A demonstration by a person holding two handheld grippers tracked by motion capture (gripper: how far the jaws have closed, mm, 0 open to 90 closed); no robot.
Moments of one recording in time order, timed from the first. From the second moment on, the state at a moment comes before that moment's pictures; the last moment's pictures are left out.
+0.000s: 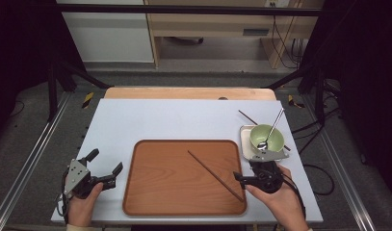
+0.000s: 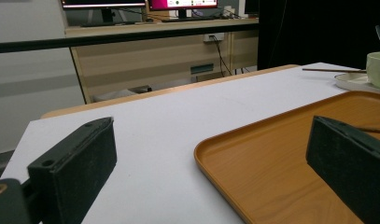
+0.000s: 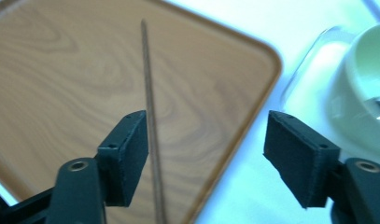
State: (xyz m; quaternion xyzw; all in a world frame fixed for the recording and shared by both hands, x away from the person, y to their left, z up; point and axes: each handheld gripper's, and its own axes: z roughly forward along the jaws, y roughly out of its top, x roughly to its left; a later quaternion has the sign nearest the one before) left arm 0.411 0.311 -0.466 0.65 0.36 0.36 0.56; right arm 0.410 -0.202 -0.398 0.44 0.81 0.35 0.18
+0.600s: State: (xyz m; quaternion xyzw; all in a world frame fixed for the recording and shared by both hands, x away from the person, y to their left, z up) left arm 0.412 0.312 -0.467 0.65 0.36 0.36 0.56; right arm 0.425 -0.271 -0.335 0.45 0.77 0.36 0.26
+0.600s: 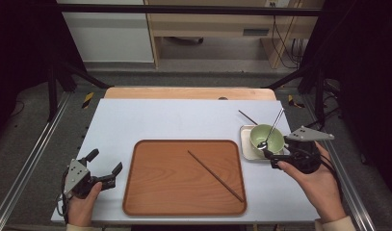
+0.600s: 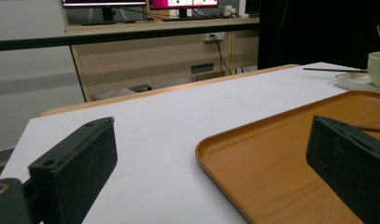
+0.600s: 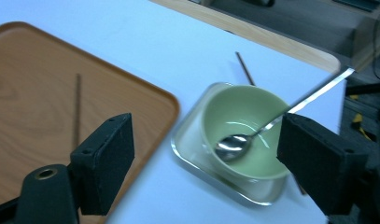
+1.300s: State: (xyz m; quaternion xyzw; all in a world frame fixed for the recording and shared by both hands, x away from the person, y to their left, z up) left arm 0.412 0.310 -0.468 0.65 0.36 0.36 0.56; right arm 0.450 -0.353 -0.401 0.52 0.78 0.27 0.24
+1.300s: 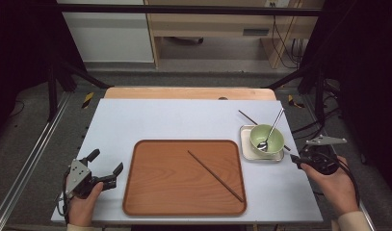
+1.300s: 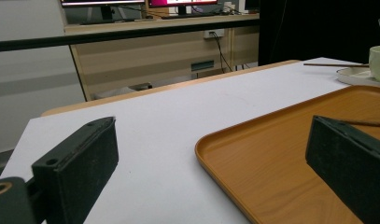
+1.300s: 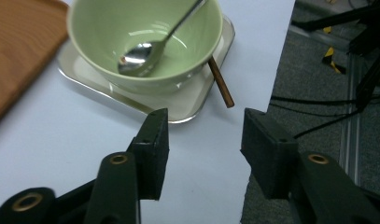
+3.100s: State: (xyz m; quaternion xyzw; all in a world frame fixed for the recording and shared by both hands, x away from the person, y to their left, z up) left arm 0.414 0.308 -0.471 0.66 0.36 0.36 0.54; right arm 0.533 -0.357 -0.446 0.48 0.83 0.19 0.19
